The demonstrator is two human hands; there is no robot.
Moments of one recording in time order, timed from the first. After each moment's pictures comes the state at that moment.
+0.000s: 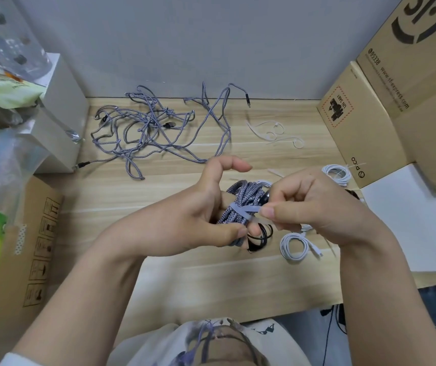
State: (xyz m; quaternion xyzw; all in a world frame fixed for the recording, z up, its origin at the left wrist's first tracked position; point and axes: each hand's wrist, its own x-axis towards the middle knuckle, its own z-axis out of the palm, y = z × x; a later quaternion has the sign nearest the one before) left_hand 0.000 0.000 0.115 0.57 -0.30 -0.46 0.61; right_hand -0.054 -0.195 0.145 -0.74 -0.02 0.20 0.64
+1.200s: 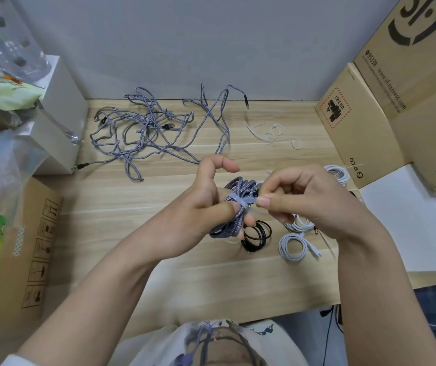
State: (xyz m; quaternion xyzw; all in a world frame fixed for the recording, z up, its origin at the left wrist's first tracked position) left_hand -0.006 -0.013 0.103 0.58 -0.24 -0.39 0.68; right_hand -0.050 -0.204 0.134 -0.76 0.01 0.14 0.63
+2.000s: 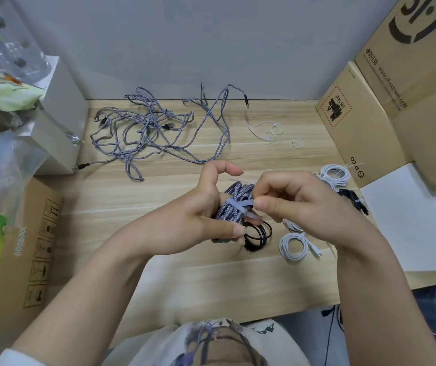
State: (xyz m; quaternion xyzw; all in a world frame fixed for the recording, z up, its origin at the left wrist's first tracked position) left_hand -0.002 -0.009 0.107 0.57 -0.26 -0.45 0.63; right_hand -0.054 -0.198 0.133 -0.84 -0.05 0.12 0.53
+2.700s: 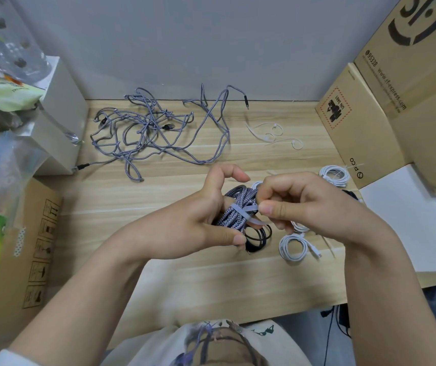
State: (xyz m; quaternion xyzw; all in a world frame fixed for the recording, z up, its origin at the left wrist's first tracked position) left_hand -0.003 -0.007 0.109 0.61 -0.30 -0.46 0.58; right_hand -0.052 -0.206 0.134 -0.80 -0.04 0.19 0.57
